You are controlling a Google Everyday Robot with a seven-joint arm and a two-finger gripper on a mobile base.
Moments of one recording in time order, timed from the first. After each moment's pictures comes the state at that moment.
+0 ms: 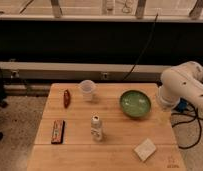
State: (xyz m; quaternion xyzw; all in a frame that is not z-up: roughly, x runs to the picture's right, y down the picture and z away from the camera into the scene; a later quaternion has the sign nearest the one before) arm 0.287 0.107 0.683 -0.28 0.02 0.02 0.96
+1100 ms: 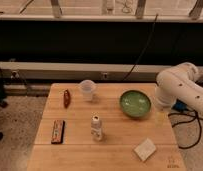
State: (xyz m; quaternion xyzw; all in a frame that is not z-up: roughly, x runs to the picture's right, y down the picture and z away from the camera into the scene) arm 0.269 0.111 0.684 -0.28 0.01 0.00 0.96
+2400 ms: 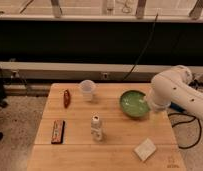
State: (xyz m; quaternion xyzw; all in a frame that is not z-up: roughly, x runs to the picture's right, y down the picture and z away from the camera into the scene) arm 0.244 0.118 0.689 -0.27 0.00 -0.03 0.96
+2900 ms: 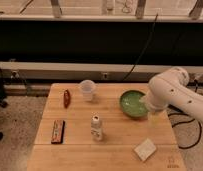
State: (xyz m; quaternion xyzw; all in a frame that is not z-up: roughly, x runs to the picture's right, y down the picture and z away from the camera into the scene) arm 0.232 0.123 0.692 -0.27 -0.01 -0.04 0.96
